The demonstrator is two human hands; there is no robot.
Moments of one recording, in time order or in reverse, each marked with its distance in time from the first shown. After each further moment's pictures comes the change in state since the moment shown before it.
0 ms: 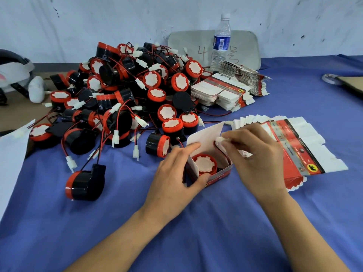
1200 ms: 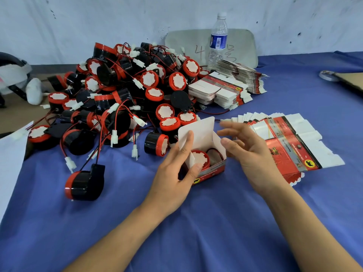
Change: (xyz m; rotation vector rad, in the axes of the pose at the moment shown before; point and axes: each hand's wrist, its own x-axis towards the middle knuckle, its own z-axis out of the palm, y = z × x) left_hand 0.004 -0.008 0.004 -0.246 -0.055 -0.040; right_hand 0.001 0.013 0.000 0.591 -0.292 0.539
